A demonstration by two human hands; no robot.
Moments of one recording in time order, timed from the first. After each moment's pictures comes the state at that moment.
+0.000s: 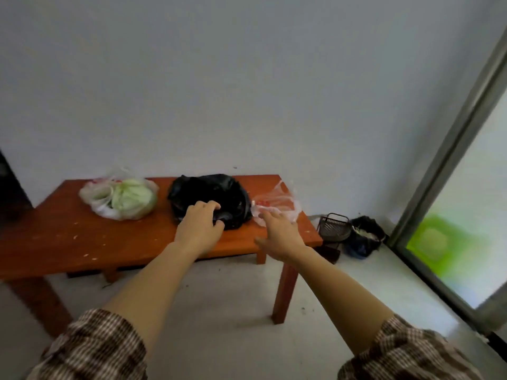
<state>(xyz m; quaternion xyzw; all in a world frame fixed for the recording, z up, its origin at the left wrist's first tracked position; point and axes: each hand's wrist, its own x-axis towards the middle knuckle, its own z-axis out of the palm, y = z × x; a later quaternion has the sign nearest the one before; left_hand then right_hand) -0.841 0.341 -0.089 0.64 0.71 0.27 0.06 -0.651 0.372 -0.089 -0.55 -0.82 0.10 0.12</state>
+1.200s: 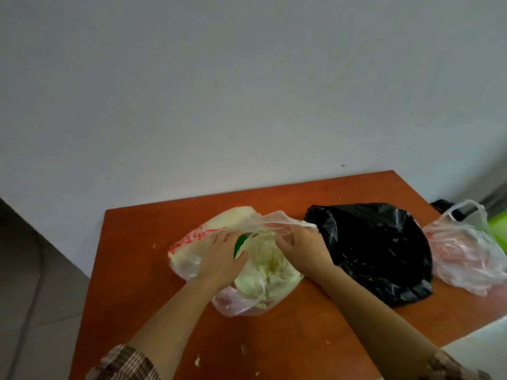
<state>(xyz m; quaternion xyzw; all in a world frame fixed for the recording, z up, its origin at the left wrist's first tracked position) -1.394 0.684 -0.250 0.71 0.64 0.20 0.22 -1.195 0.705 -0.201 -0.63 -0.74 0.16 0.16</state>
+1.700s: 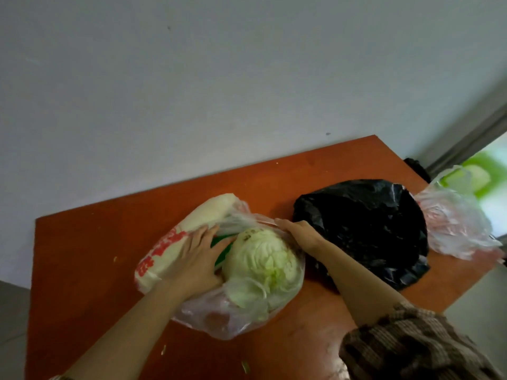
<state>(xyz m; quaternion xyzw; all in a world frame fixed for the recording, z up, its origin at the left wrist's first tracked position) -1.430 0.739 -0.300 0.81 0.54 0.00 0.22 -1.176 0.776 -0.262 -0.73 -0.49 0.45 0.13</state>
